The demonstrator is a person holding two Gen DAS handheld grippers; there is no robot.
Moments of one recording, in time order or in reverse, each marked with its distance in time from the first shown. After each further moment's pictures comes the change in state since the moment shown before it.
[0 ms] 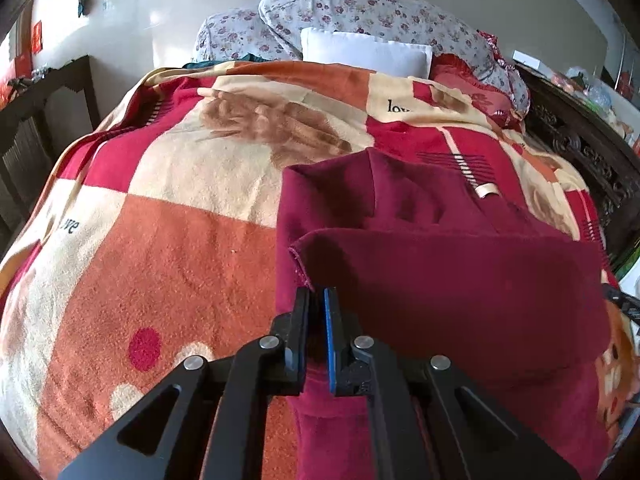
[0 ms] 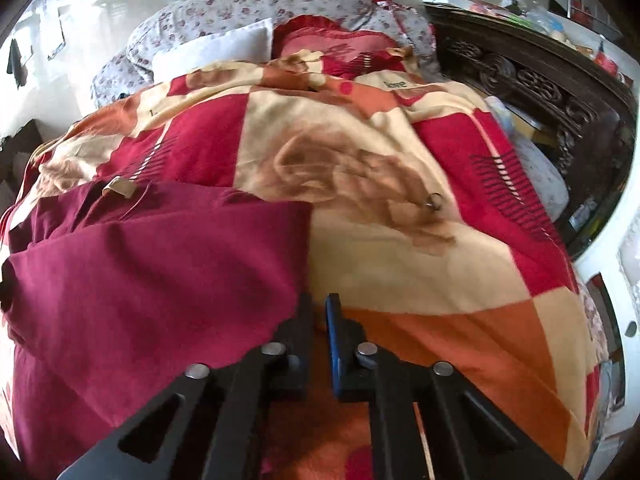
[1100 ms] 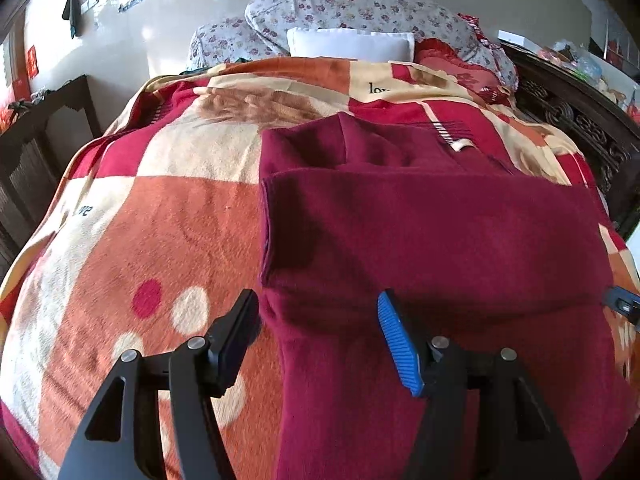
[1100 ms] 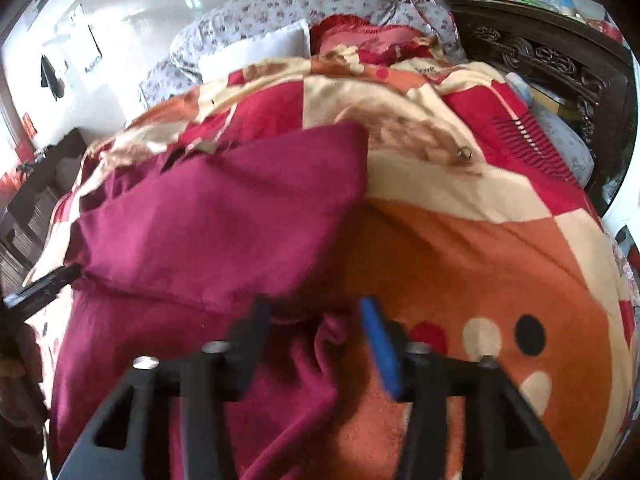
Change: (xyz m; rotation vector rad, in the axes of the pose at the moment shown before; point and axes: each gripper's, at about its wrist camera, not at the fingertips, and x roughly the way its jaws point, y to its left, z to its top) left arm -0.029 -0.021 -0.047 0.088 -0.010 0.038; right arm -0.026 0.025 -0.065 0.000 0.015 0.133
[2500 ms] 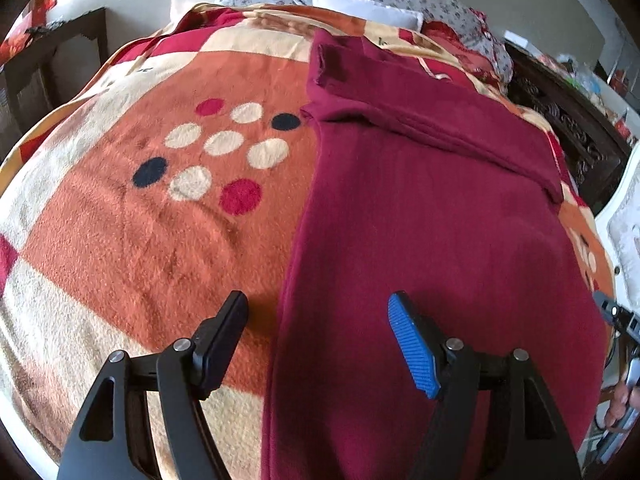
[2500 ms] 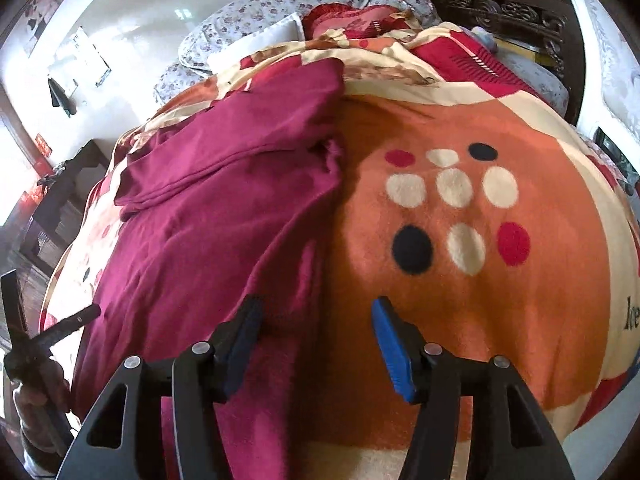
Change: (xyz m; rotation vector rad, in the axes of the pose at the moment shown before) left arm -0.073 0.033 -0.133 -0.127 0.135 -0.100; right arm -0.084 -0.003 -0.122 0.106 0.016 0.099
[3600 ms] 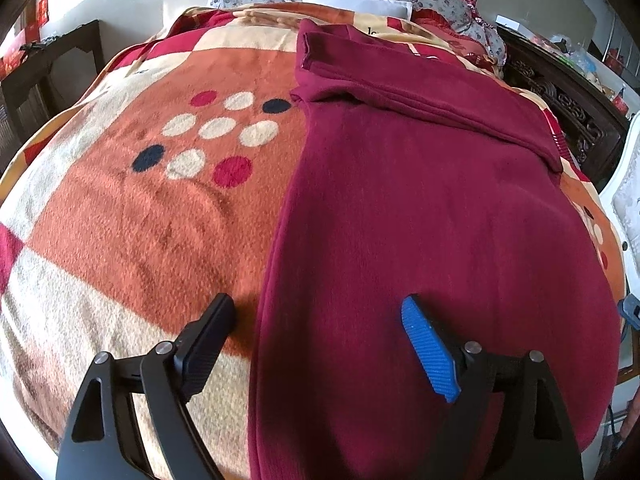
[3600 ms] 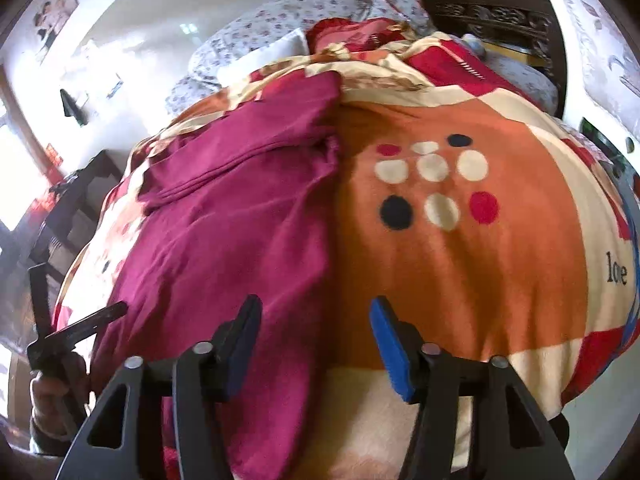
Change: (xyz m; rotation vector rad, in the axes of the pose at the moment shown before) left arm -0.005 -0.006 -0.022 0.039 -0.002 0.025; right arm -0.045 -0.003 -0.040 0.014 -0.055 0.050
